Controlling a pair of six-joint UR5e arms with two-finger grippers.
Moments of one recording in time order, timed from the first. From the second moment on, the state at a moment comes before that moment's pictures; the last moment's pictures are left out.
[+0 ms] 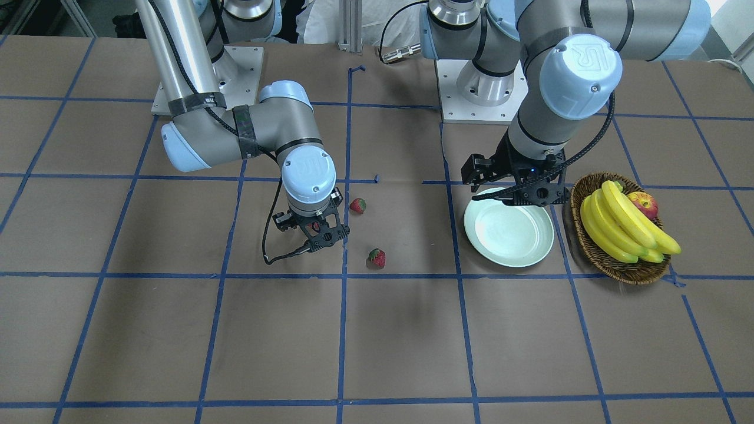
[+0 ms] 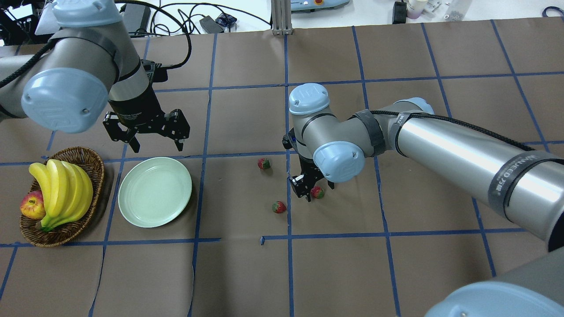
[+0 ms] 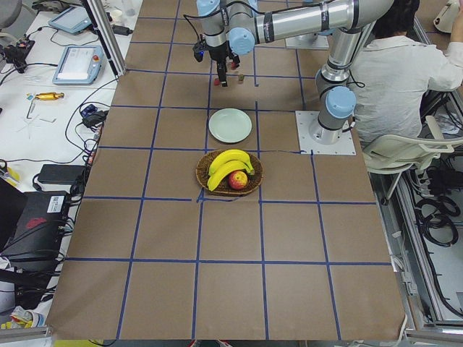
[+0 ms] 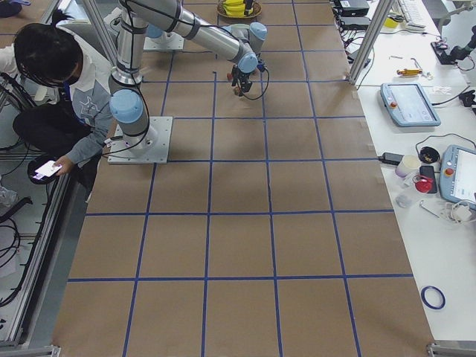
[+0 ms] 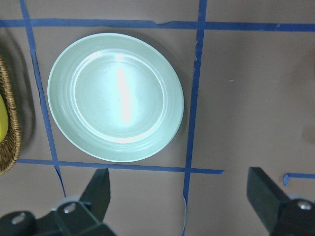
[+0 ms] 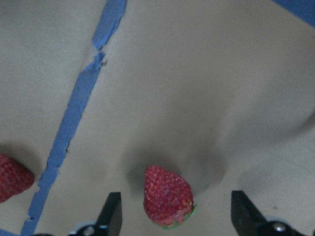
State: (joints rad) left arm -1.55 -1.66 -1.73 -1.50 1.64 -0.03; right arm 1.91 -1.13 1.83 -1.96 -1.58 -0.14
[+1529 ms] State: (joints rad) left arm -1.56 -1.66 -1.73 -1.50 1.64 -0.05; right arm 1.91 -1.13 1.81 -1.97 -1.58 -0.14
